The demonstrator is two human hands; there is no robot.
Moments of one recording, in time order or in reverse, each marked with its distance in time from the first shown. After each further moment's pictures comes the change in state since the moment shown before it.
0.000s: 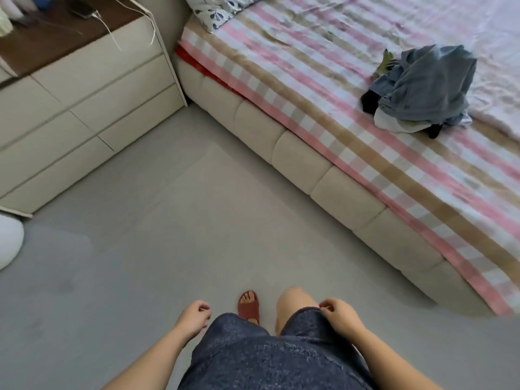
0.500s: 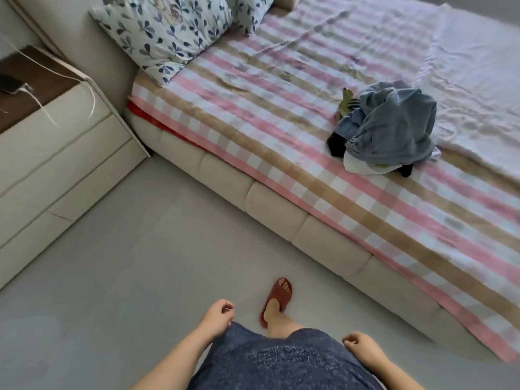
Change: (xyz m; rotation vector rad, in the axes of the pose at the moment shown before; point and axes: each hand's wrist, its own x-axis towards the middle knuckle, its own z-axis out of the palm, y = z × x) left_hand 0.104 0.280 0.004 0.125 -0.139 0.211; right_hand 0.116 0.007 -0.166 0.108 -0.051 0.200
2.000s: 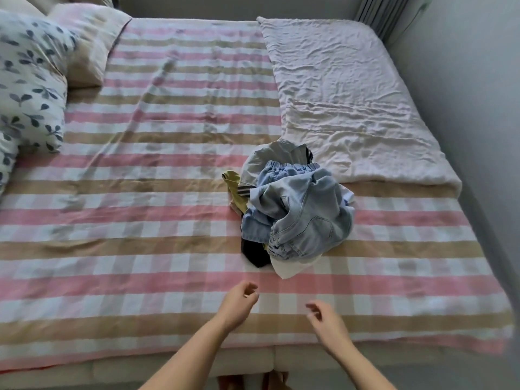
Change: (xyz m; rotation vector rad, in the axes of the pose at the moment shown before) left_hand 0.301 0.568 0.021 0.548 -0.365 0.483; right_hand 0.200 -0.173 -0.379 0.715 0.485 0.033
